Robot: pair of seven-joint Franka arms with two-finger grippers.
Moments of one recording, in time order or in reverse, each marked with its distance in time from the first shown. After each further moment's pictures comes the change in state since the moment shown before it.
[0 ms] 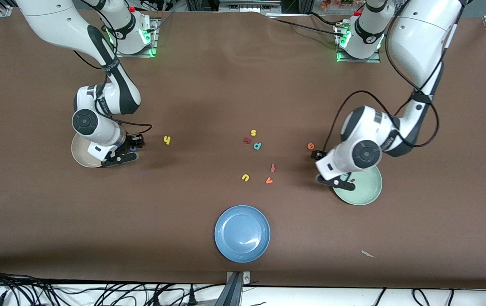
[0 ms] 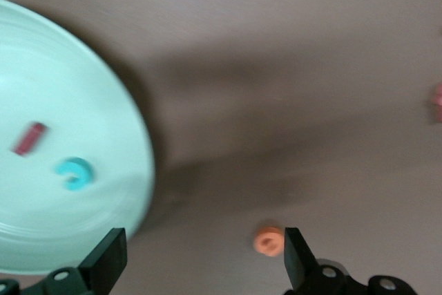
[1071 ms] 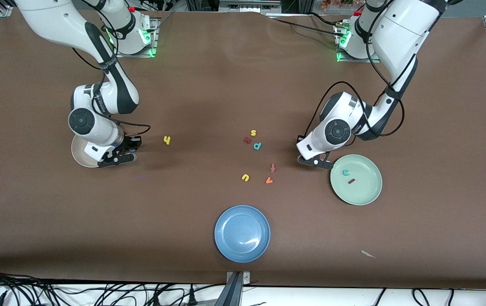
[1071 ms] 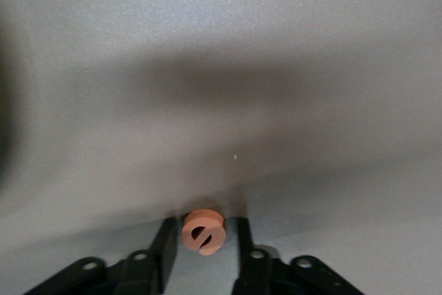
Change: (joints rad) left arm -0.018 -0.036 -0.038 -0.267 0.019 0.252 -0.088; right arm 0.000 -0.052 -0.013 0.048 0.000 -0.106 0.039
